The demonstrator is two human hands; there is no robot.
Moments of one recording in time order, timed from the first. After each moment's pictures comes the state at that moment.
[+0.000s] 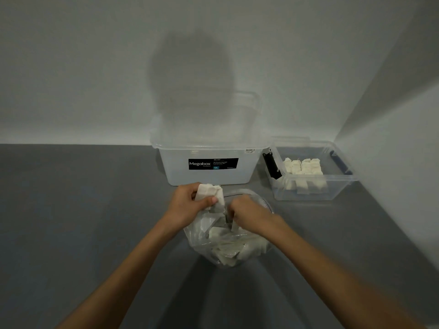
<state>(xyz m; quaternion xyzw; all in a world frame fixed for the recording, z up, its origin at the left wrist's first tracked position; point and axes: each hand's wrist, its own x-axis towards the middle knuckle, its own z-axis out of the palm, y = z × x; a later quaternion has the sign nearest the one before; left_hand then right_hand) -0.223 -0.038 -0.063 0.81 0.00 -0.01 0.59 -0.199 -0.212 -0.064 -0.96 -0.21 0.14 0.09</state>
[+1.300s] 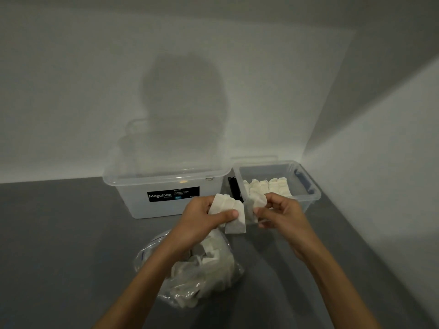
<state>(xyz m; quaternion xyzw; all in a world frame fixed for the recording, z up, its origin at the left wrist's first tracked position) -0.203 -0.155 0.001 0.77 -0.07 -0.07 0.63 -0.211 -0.350 0.002 -0.75 0.01 0.01 0.66</state>
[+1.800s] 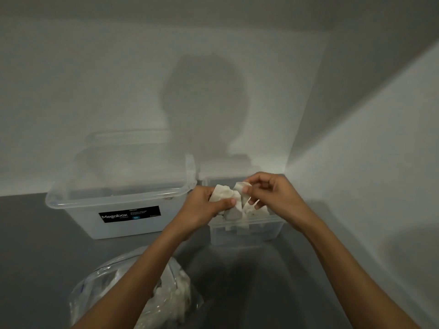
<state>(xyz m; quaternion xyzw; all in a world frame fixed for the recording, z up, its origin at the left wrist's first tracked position) -0.119 -0.261 0.011 0.81 -0.07 -0.06 0.58 -0.120 -0.450 0.038 -0.81 -0.09 0.02 0.58</state>
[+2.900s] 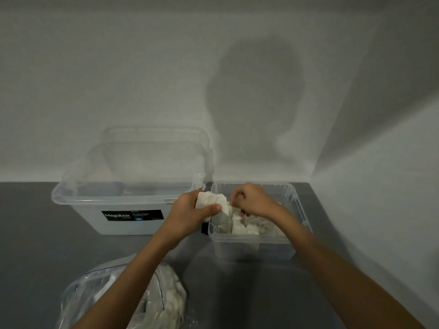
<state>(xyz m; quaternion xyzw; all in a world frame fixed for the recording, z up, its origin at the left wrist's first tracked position) -0.093 -0.245 -0.014 0.82 0.04 0.00 0.57 -0.001 -0.419 -0.034 -0.92 -0.15 0.15 0.34</state>
